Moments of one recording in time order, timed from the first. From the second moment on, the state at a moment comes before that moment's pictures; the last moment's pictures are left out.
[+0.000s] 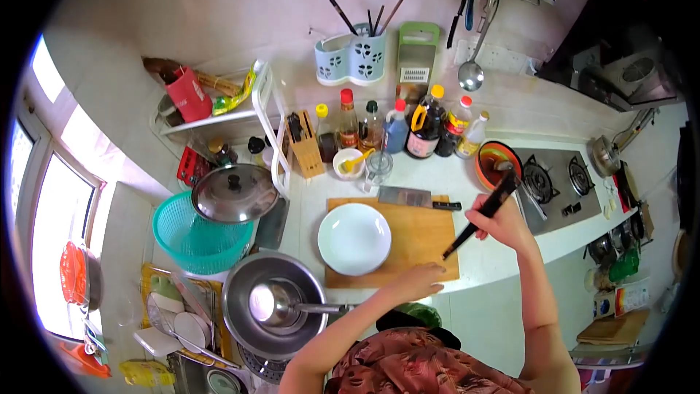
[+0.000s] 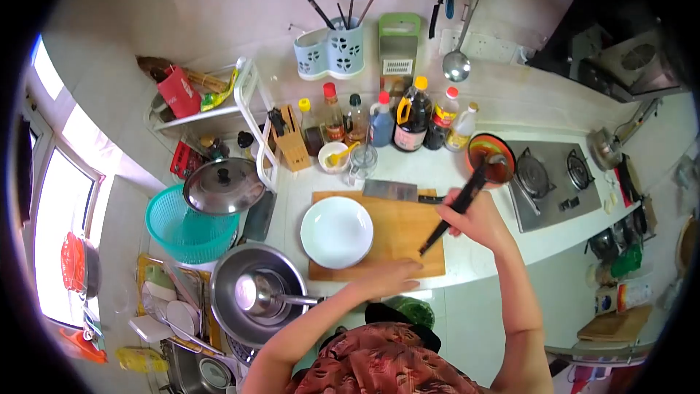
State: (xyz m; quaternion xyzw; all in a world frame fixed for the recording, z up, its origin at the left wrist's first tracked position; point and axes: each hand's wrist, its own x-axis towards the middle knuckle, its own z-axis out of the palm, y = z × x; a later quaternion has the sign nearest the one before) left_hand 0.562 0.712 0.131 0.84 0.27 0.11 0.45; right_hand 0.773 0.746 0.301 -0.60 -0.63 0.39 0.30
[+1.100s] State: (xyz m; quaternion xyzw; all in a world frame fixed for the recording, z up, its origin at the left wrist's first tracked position) left_hand 0.413 1.102 0.330 0.72 0.48 0.51 -0.01; right_hand 0.626 1.082 0.470 -0.29 -0.73 0.11 0.61
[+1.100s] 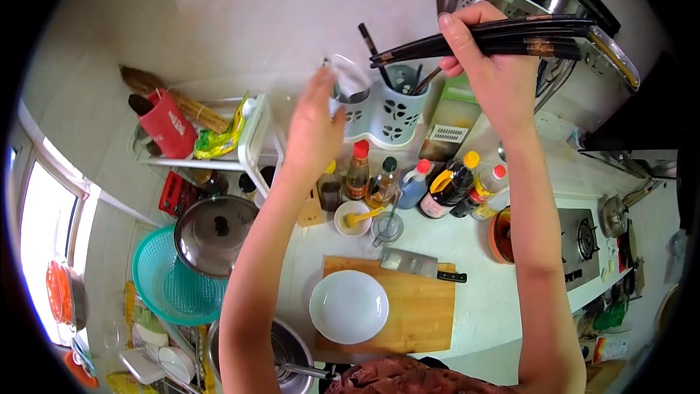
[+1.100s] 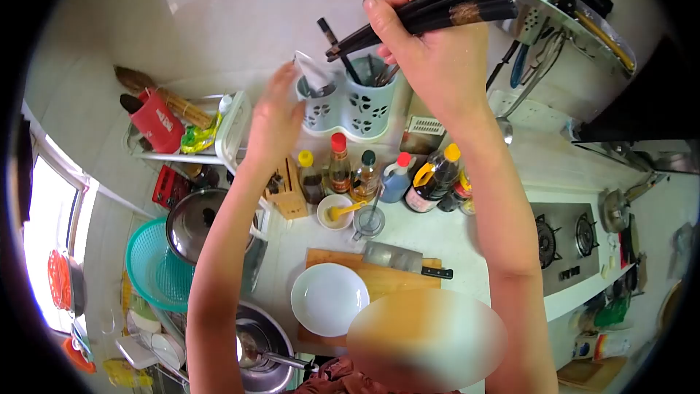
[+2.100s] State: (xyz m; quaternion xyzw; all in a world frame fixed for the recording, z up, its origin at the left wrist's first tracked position) left_hand 0.397 1.053 0.302 0.68 0.54 0.49 0.07; right_hand 0.636 1.065 0.433 -0.38 -0.75 0.12 0.53
